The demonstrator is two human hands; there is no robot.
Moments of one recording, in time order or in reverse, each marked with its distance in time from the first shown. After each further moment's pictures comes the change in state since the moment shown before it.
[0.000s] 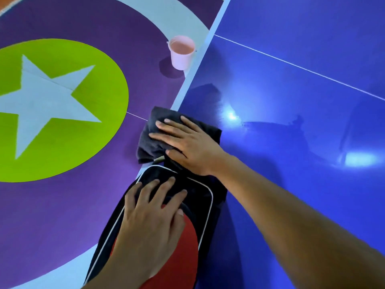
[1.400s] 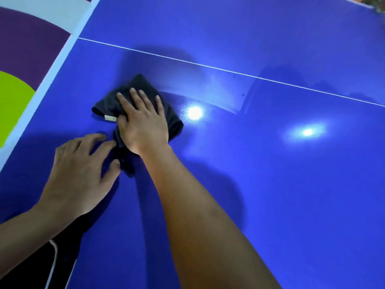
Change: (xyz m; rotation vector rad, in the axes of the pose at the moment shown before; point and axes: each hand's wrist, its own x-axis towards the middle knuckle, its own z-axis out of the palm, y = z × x) left_hand 0.205 0.111 0.043 0.142 0.141 0.163; right_hand -0.080 0.161 -0.042 0.023 0.296 0.710
